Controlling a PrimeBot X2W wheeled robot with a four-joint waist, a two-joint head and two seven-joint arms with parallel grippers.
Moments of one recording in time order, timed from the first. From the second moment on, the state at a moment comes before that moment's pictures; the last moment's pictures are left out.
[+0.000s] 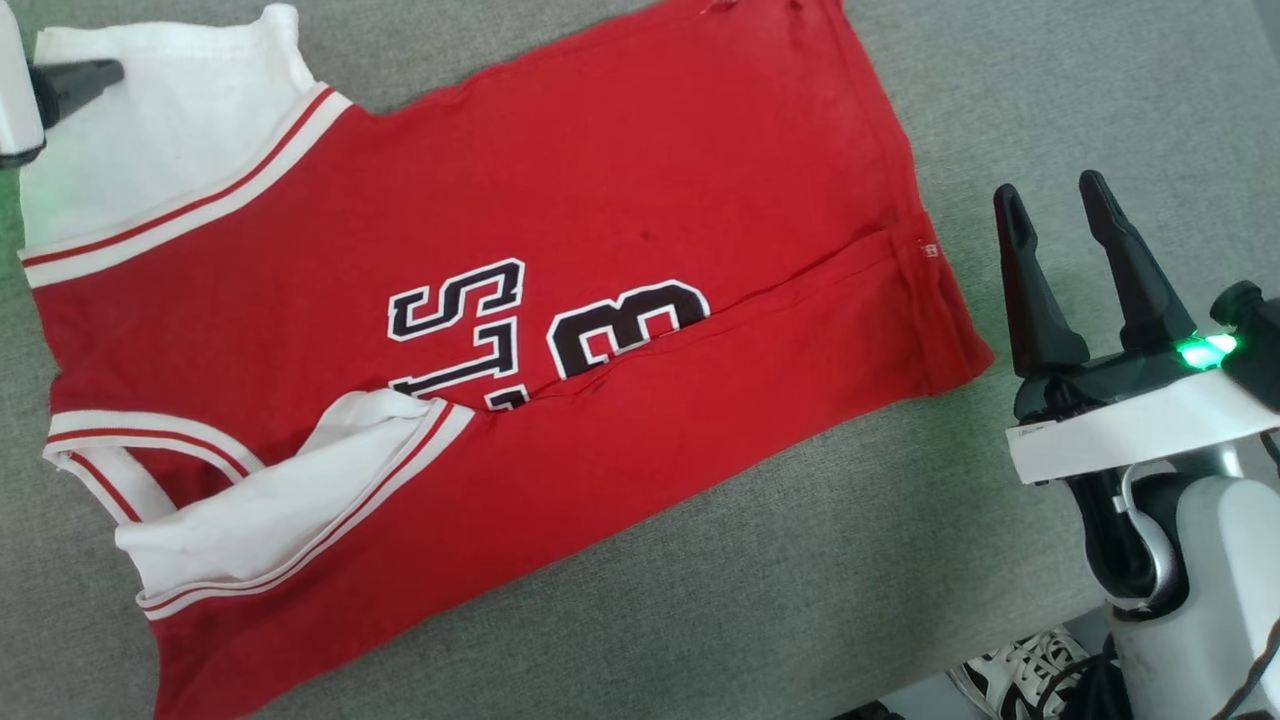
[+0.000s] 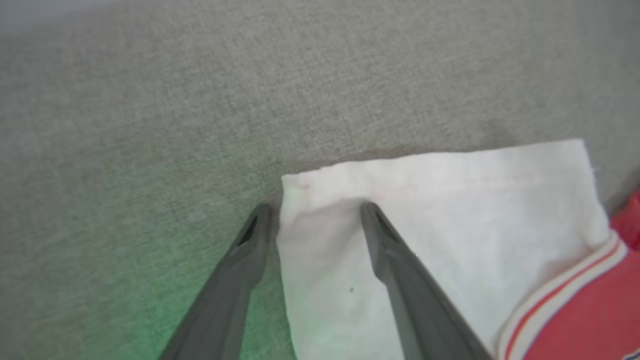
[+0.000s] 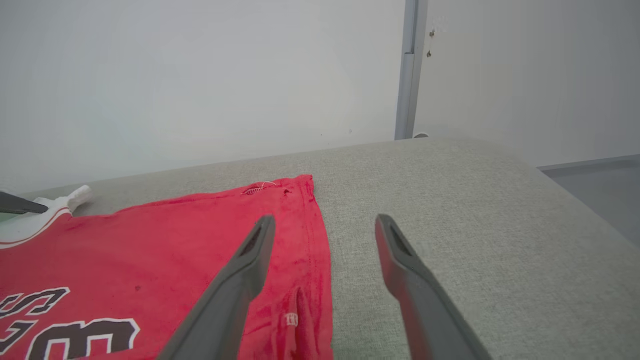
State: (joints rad) left arm -1.40 0.77 -1.09 0.87 -1.31 -0.12 0.64; right arm -0.34 -0.17 0.08 0.00 0.45 0.13 -0.10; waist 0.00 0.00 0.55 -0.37
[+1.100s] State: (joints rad) left arm -1.46 0.67 -1.14 0.63 -1.37 -0.13 0.51; right arm -1.19 -0.41 0.32 0.69 0.62 0.13 0.76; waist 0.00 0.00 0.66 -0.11
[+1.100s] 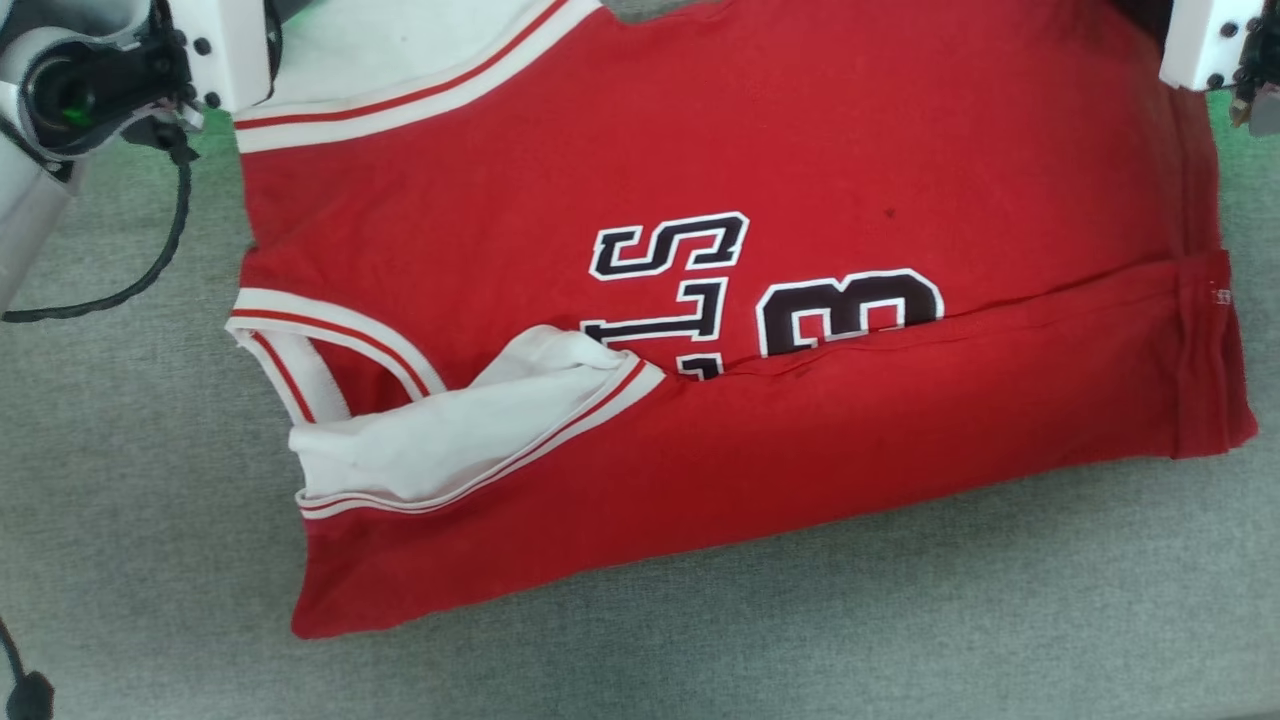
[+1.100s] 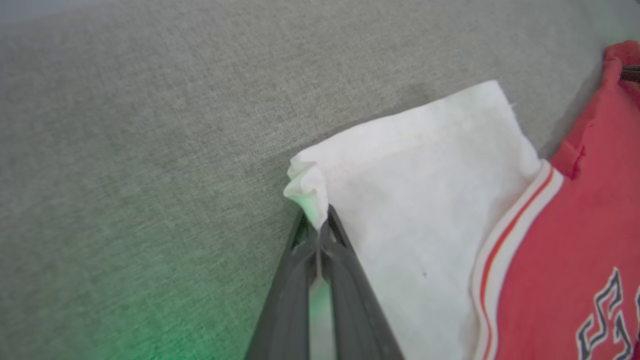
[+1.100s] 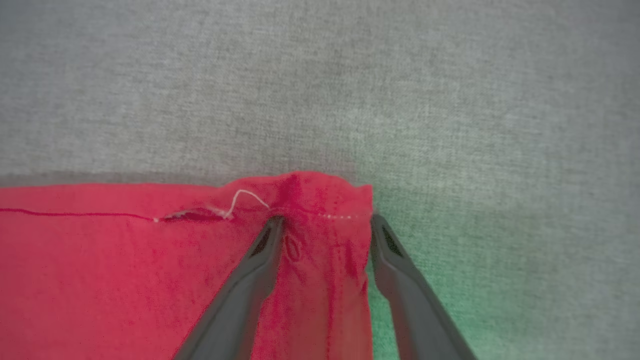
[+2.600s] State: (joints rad) left arm -0.67 0.79 -1.27 0.12 -1.44 -0.13 -0.23; right arm -0.24 -0.47 -0.08 0.08 0.58 0.13 0.61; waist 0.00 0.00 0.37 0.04
